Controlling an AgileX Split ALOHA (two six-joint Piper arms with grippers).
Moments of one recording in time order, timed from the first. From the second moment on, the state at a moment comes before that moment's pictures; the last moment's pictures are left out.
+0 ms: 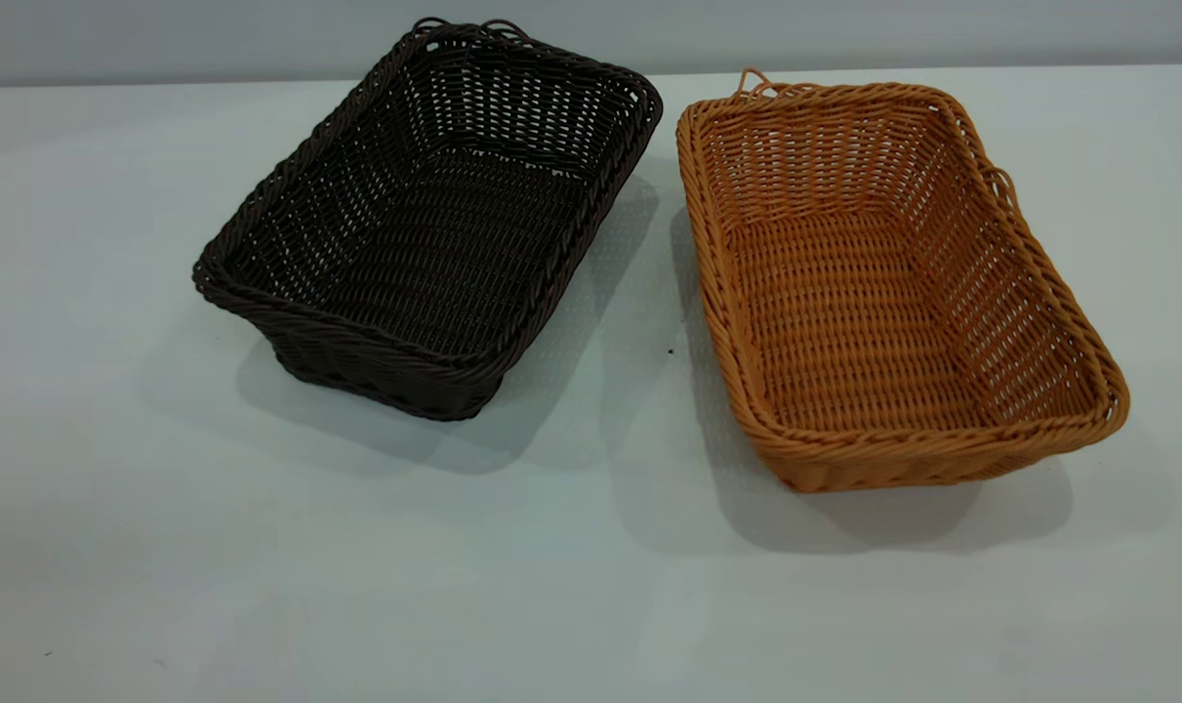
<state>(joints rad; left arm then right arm) -0.04 -0.02 -0.49 -0.09 1.11 0.08 0.05 -0.02 -0.46 0.10 1.13 0.07</state>
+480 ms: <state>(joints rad) -0.04 -0.02 -0.49 -0.09 1.11 0.08 0.05 -0.02 -0.46 0.18 1.12 0.07</state>
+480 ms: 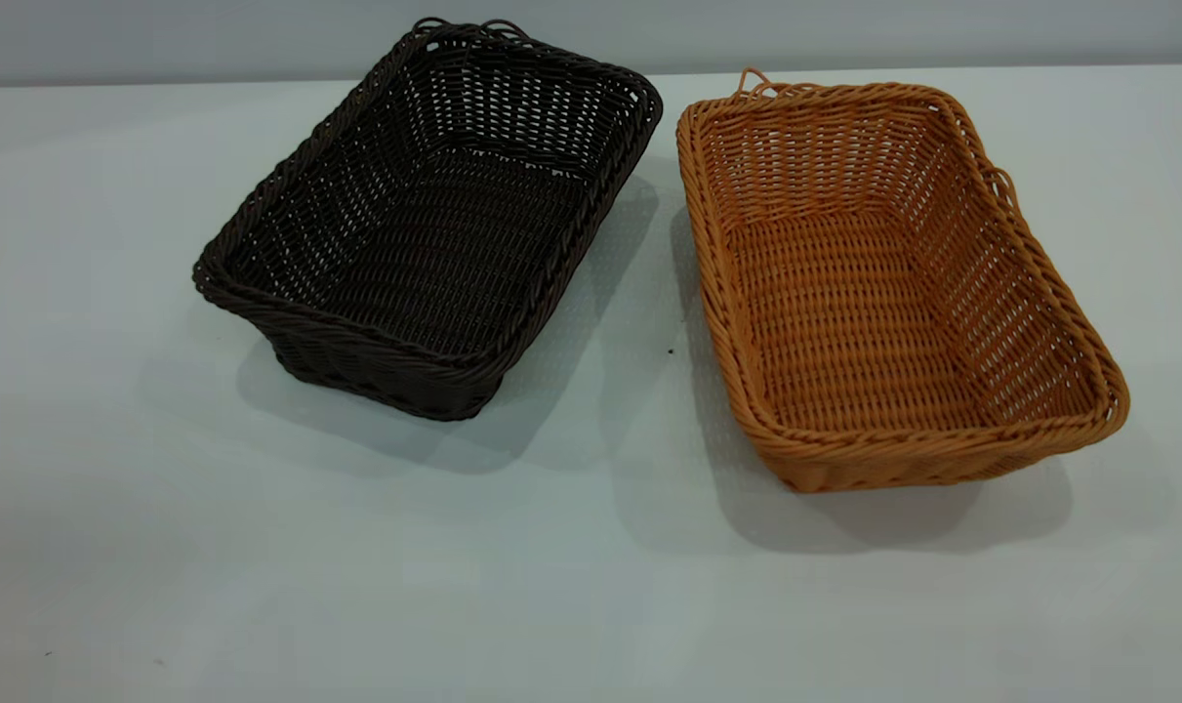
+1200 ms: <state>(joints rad) -0.04 0.65 -0.60 0.00 0.86 0.01 0.05 0.69 -0.47 0.44 0.93 -0.13</state>
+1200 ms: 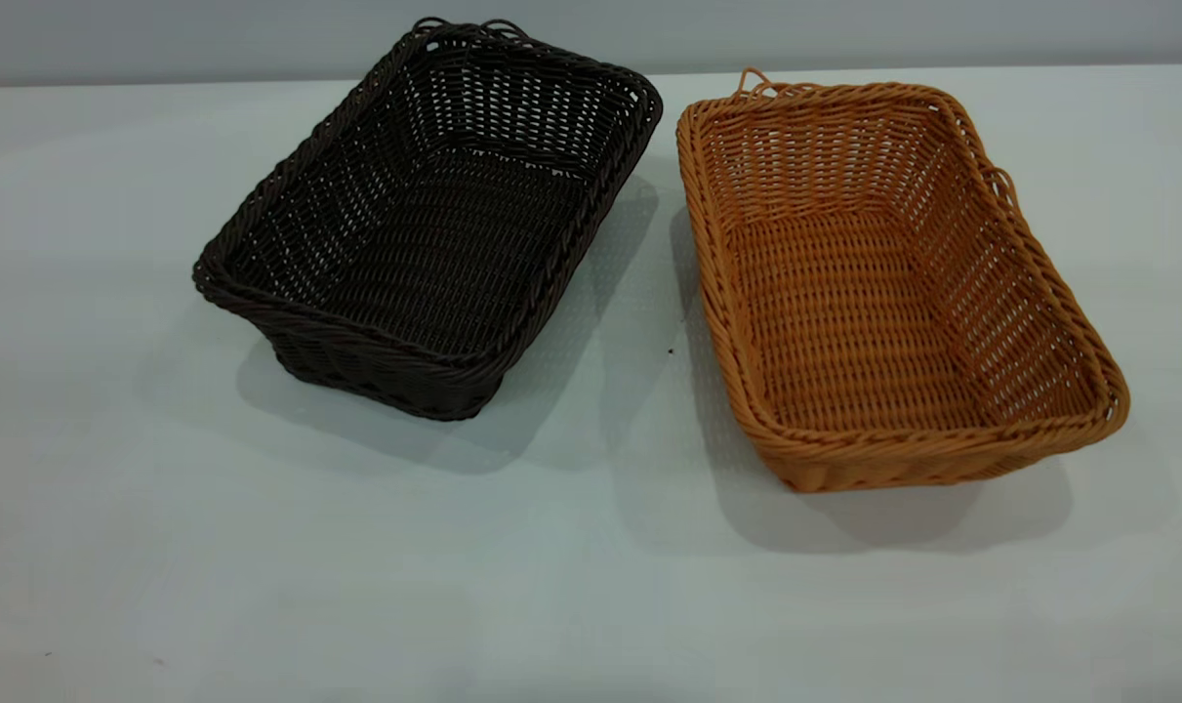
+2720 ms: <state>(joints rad) -0.12 1.81 -1.14 -0.10 0.47 0.06 0.29 2.03 -0.63 1.82 0.39 -0.29</state>
